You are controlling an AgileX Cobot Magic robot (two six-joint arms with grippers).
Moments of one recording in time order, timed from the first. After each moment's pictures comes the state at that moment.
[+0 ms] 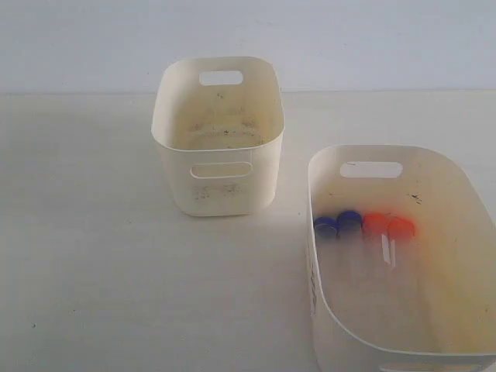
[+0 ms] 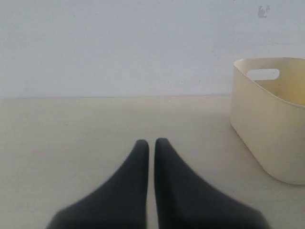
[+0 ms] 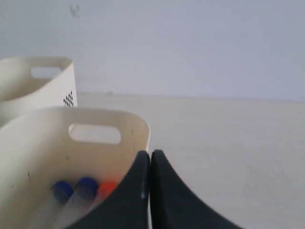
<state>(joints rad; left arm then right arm) 0.00 0.00 0.00 -0.02 0.18 0.02 0.05 0.00 0.00 -0.05 0.17 0.09</state>
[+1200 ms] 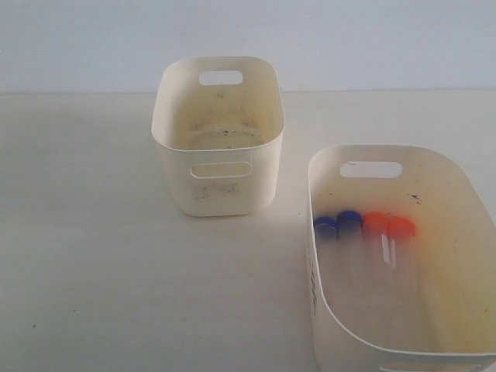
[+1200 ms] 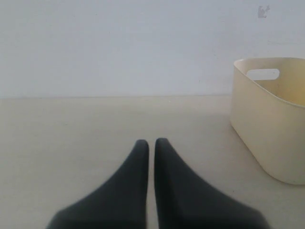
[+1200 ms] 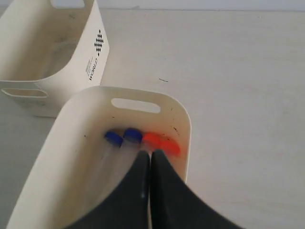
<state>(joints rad) 0.00 0.00 0.00 -0.02 0.18 0.02 0.06 0.72 -0.82 0.16 0.85 -0.02</state>
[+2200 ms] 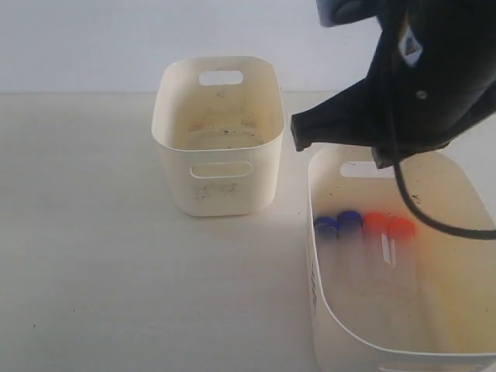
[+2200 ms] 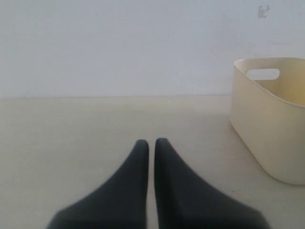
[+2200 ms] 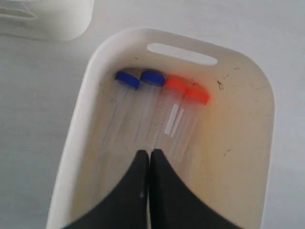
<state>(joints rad) 0.00 0.00 0.00 -0.02 0.18 0.02 0.73 1.40 -1.23 -0.39 1.22 0.73</state>
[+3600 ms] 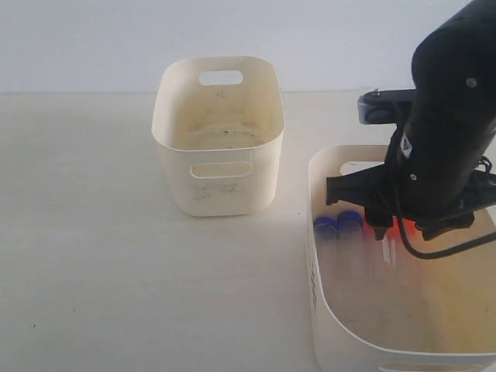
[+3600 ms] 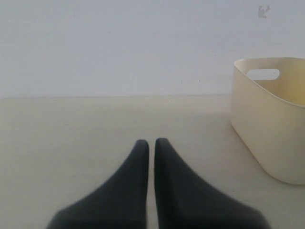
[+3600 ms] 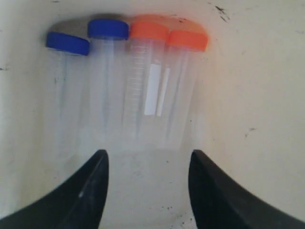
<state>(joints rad) 0.00 0.00 0.00 -0.02 0.18 0.02 0.49 1.53 -0.99 -0.24 0.98 0.79</state>
